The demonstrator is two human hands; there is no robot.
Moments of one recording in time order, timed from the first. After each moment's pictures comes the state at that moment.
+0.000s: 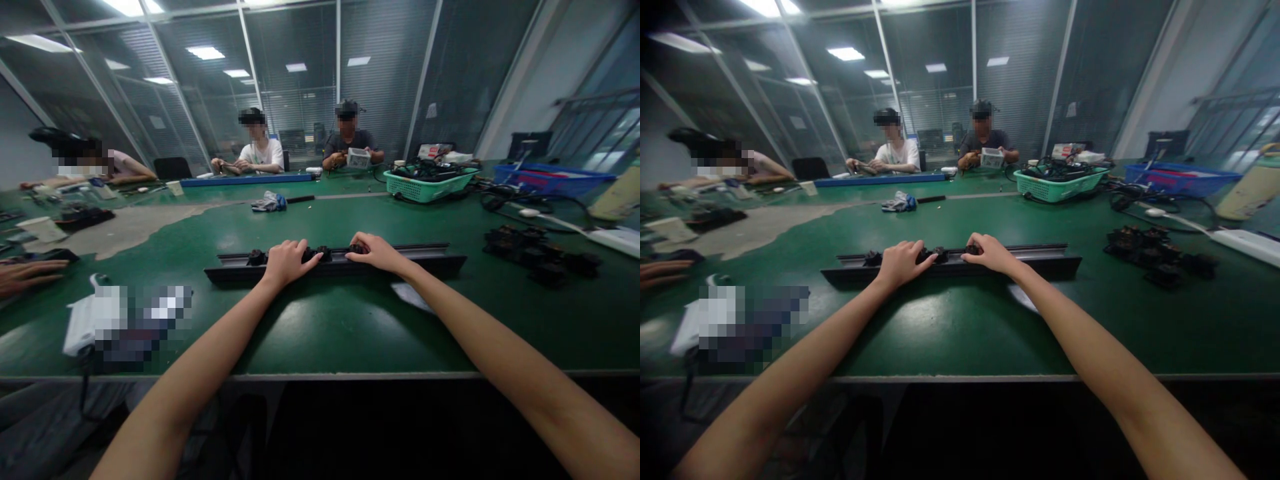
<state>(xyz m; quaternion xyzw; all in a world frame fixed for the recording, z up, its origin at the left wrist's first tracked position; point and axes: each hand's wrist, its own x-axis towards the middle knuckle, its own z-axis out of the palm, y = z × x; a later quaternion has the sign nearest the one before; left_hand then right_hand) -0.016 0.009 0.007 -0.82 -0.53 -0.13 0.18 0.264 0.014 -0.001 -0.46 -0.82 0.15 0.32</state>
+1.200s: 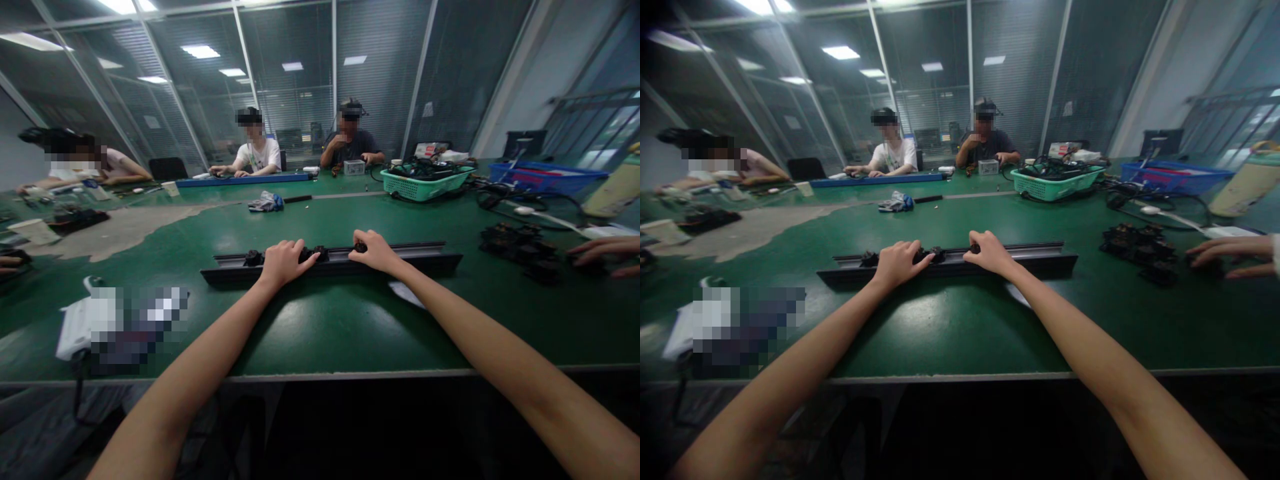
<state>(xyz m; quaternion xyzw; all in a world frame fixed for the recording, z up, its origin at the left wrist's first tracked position) -0.015 0.009 0.008 -0.81 -0.53 -0.12 0.19 0.262 0.016 -0.010 -0.49 -0.80 0.05 0.34</state>
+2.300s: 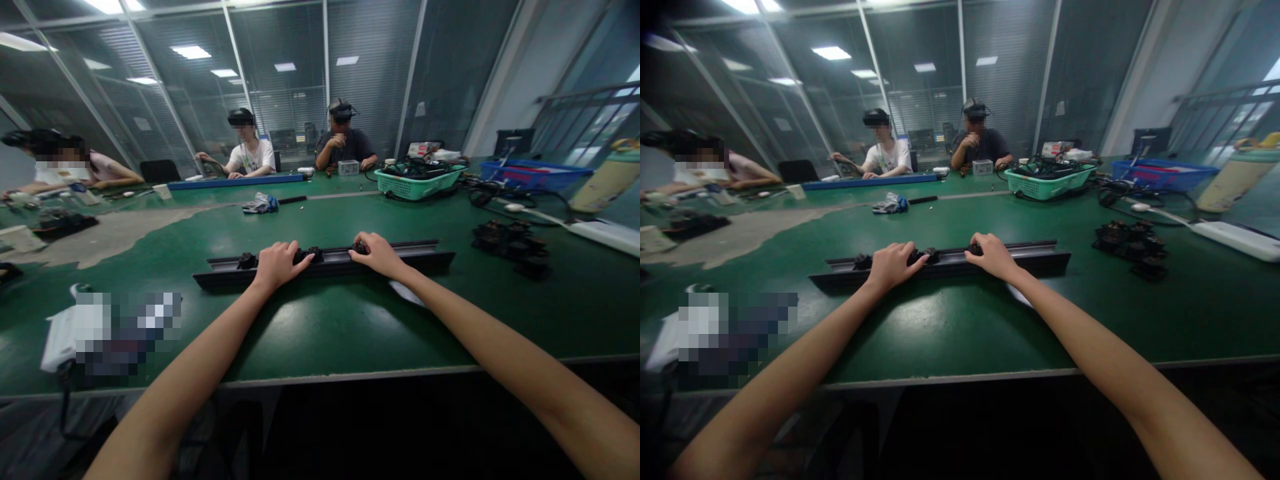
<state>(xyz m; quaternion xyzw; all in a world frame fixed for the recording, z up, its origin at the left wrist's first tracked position) -0.015 0.012 0.008 -0.82 -0.52 -0.12 0.21 0.279 0.003 -0.017 -0.51 -0.78 0.04 0.36</state>
